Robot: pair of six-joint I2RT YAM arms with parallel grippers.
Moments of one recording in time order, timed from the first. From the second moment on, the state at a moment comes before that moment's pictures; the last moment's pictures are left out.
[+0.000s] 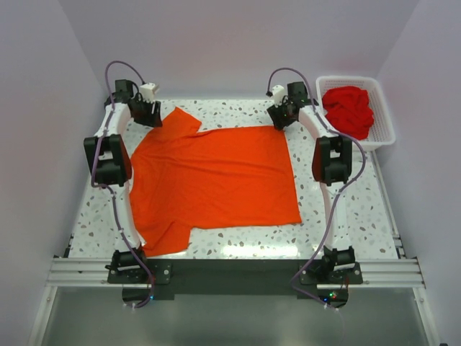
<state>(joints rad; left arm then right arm) 0.14 2.39 2.10 -0.66 0.44 0.34 0.15 2.51 2.22 -0.60 -0.17 -0.46</state>
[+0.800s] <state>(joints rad) 0.09 2.52 2.20 -0.66 0.30 0.39 0.15 2.57 2.28 -0.62 -0.29 -0.51</state>
